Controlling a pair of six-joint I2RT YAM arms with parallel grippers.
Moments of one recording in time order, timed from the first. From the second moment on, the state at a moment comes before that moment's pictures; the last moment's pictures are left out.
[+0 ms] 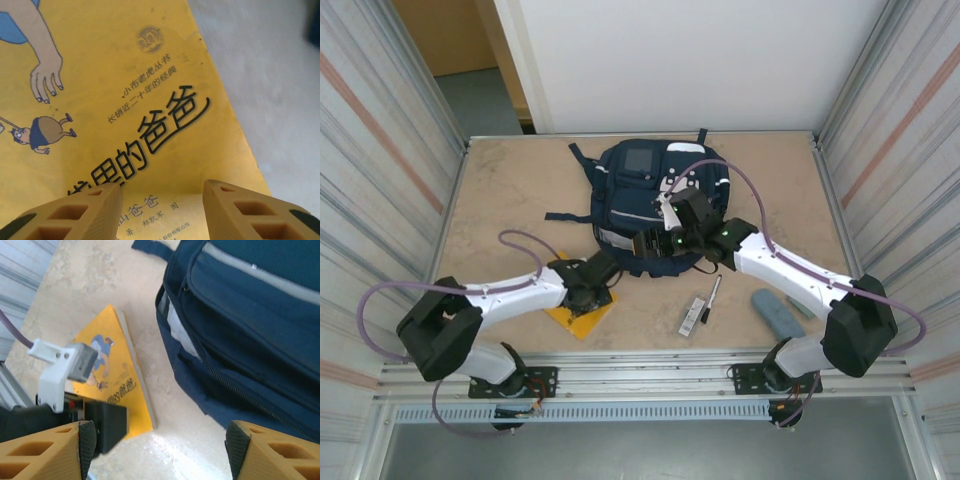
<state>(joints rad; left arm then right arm) -0.89 1.43 0.73 -0.63 -0.15 -1.23 0.74 1.40 1.07 -0.43 -0.25 0.48</state>
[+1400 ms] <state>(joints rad) -0.48 0.97 0.41 -0.68 0.21 -0.96 1.01 1.80 1.02 -0.38 -0.34 0.75</state>
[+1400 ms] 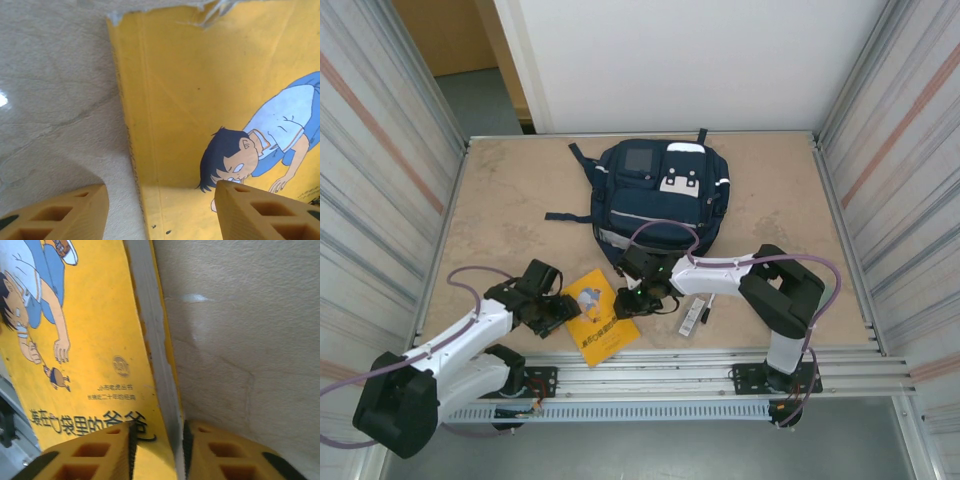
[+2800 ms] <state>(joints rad) -0.51 0.86 0.67 -0.60 0.52 -1.01 1.43 1.13 0.73 -0.12 0.27 -0.26</state>
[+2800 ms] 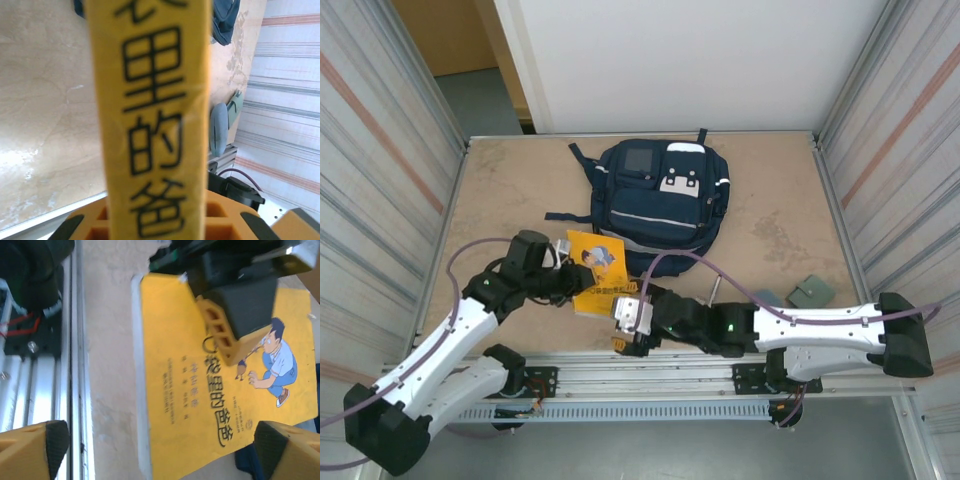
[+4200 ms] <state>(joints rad) -0.69 0.98 0.77 -0.52 0.31 -1.36 1.48 1.37 0.61 0.36 0.86 -0.40</state>
